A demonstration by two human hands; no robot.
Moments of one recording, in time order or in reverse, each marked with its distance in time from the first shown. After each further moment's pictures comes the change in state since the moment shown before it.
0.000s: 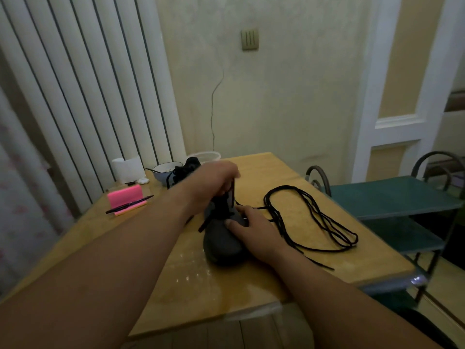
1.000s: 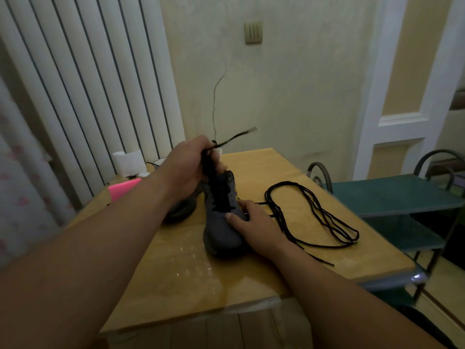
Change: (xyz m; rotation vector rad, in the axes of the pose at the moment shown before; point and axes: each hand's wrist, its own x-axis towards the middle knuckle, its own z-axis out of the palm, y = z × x) left_hand -0.011 0.014 -0.028 -0.340 0.121 0.070; right_hand 0.003 0.007 0.003 0.056 -0.003 0.034
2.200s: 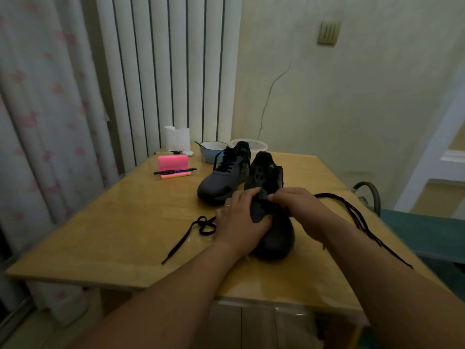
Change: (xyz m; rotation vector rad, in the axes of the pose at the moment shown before) left_hand -0.059 -0.146 -0.018 0.926 0.320 0.153; right_hand 0.029 -0.058 -0.014 0.235 -0.229 0.149
